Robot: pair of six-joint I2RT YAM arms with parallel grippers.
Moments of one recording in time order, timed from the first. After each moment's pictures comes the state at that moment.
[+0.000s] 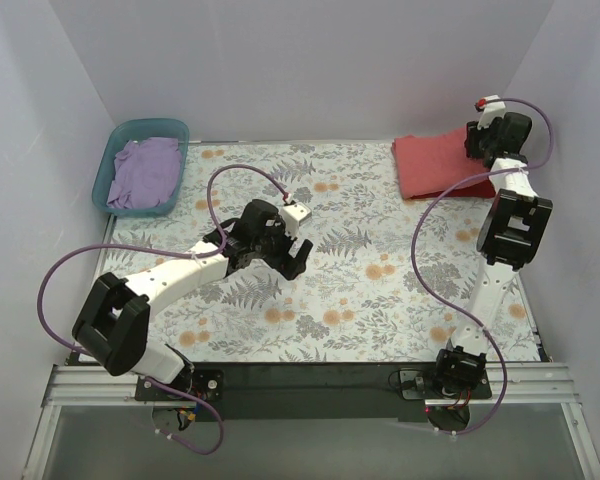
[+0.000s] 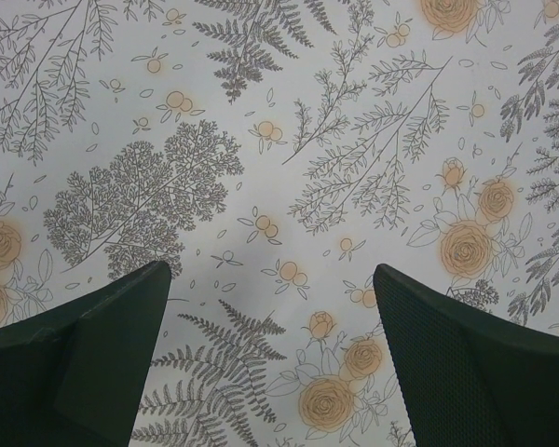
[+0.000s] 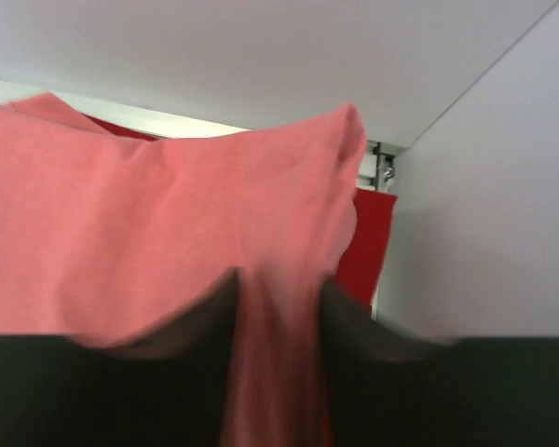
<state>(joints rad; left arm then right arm) -0.67 1.46 0.95 -0.24 0.22 0.05 -0.28 2.36 1.99 -0.02 -0.37 -0.32</state>
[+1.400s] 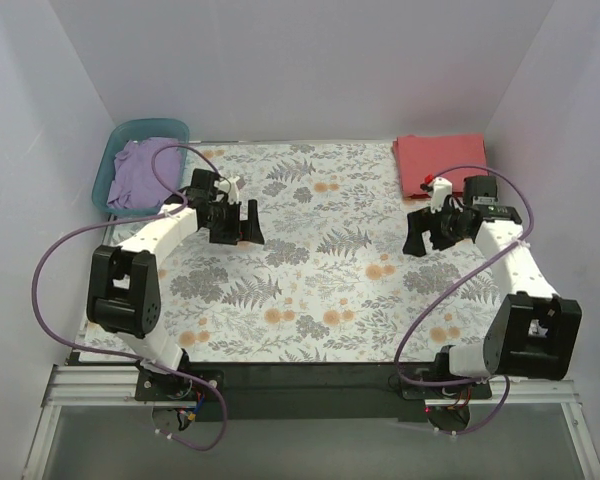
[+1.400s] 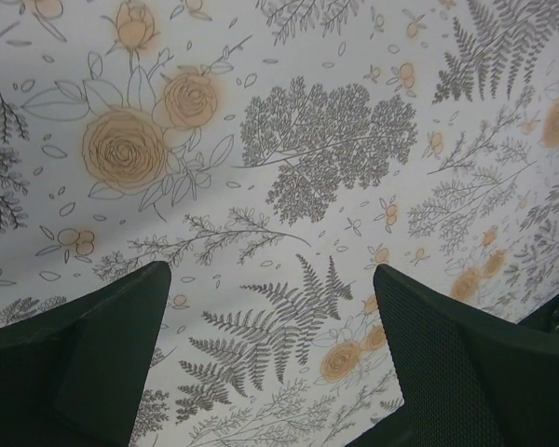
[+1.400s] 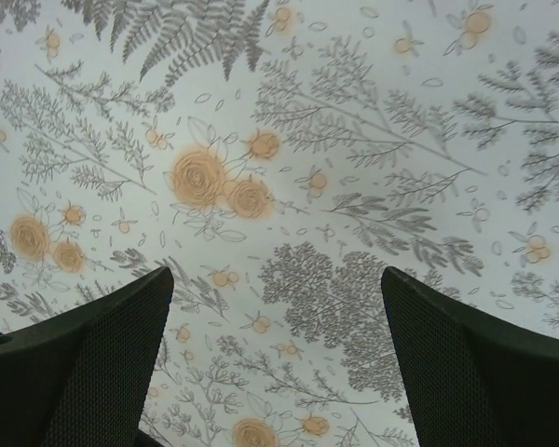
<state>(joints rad) -0.21 1.67 1.18 -0.54 0.43 -0.17 -0.09 1.40 1.08 -0.74 -0.54 -0.39</state>
